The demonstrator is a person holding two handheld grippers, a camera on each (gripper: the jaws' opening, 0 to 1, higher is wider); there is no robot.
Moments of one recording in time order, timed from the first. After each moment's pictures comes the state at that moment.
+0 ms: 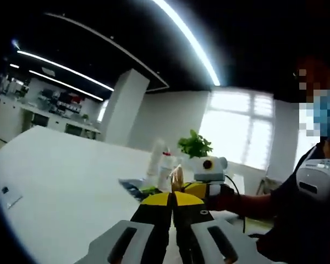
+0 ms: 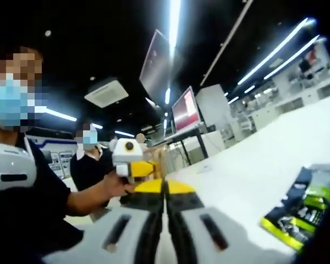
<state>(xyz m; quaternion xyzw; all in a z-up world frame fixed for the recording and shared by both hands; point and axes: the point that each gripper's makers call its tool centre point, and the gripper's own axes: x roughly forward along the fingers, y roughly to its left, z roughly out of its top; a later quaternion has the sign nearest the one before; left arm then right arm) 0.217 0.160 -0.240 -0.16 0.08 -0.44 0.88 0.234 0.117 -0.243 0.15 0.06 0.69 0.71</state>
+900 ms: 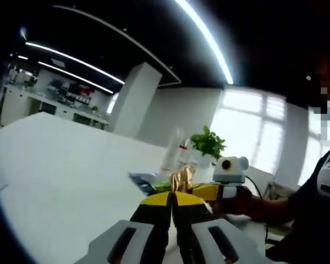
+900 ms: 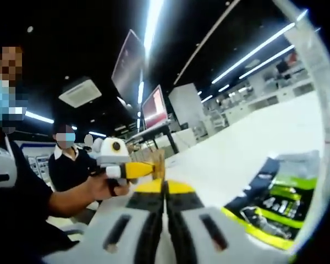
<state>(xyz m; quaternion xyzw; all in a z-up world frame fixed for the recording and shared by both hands) 0.279 0.145 -0.276 -0.18 0.11 -0.41 0.89 0.281 0.094 -0.273 0.15 0.09 0.60 0.78</state>
